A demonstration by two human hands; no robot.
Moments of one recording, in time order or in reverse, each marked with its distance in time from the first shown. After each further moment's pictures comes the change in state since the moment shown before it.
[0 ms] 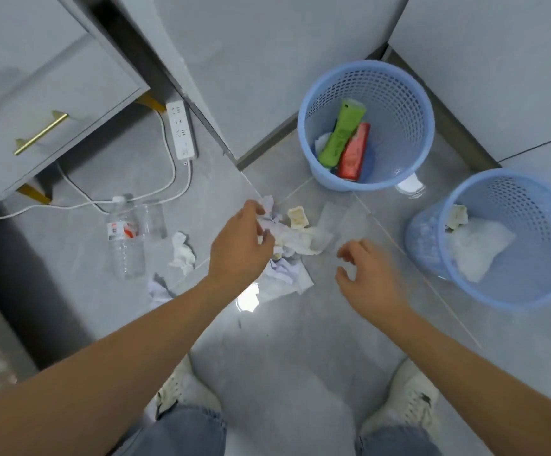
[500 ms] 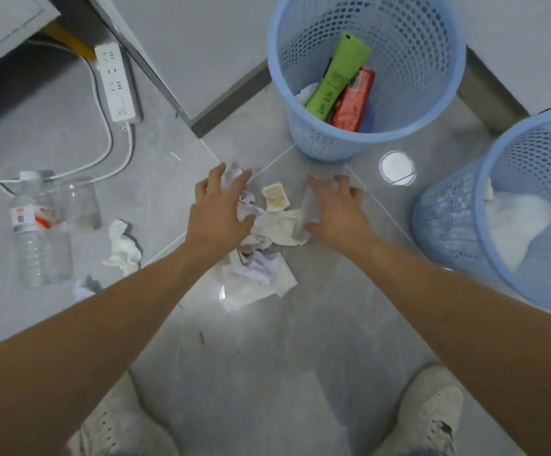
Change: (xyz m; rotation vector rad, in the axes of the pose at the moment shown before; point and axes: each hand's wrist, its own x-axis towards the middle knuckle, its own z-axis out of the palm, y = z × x) left_hand 0.090 -0.083 0.128 0.296 -0.022 0.117; right_hand 0.133 0.079 0.102 -0.253 -0.234 0.149
